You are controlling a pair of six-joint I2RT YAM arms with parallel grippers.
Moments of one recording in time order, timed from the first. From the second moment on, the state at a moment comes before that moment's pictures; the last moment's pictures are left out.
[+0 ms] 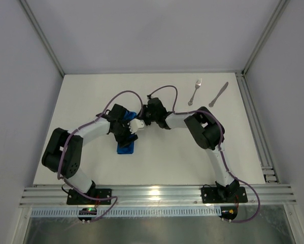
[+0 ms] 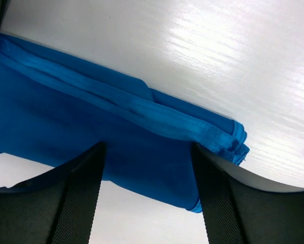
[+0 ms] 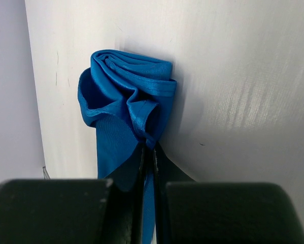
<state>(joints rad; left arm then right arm) -0.44 1.61 0.93 -0.53 0.29 0.73 0.68 2.25 1.37 0.32 -0.28 0.92</state>
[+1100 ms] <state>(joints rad) -0.41 1.69 1.00 -0.53 0.31 0.67 0.68 2.25 1.36 0.33 -0.30 0.94</state>
